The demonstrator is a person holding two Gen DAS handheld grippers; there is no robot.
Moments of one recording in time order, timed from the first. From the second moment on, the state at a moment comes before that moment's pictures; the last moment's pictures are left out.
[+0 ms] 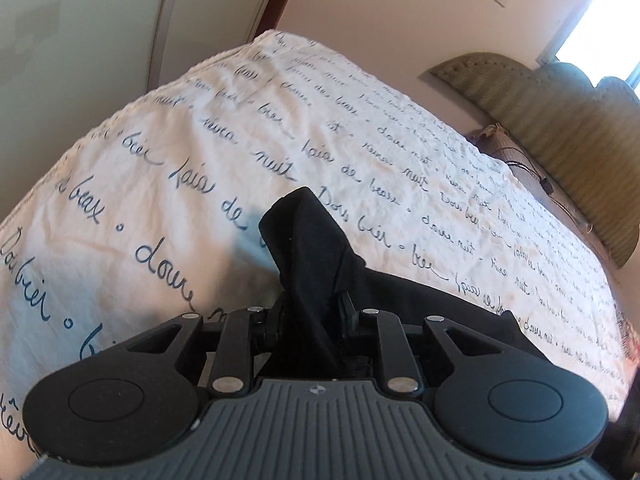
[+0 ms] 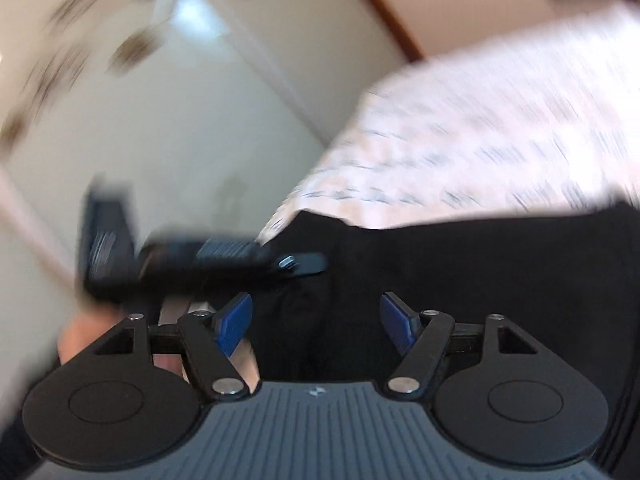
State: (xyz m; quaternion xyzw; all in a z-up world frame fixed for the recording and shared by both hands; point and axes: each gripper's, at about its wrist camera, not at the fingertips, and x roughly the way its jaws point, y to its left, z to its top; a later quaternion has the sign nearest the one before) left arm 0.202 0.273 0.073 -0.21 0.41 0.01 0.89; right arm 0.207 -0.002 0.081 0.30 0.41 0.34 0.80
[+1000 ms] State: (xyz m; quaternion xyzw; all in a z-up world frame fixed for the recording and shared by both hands) left arm 0.176 0.193 0.075 0.08 0.35 0.02 0.93; right arm 0.285 0.015 0.025 0.44 0.50 0.34 0.67
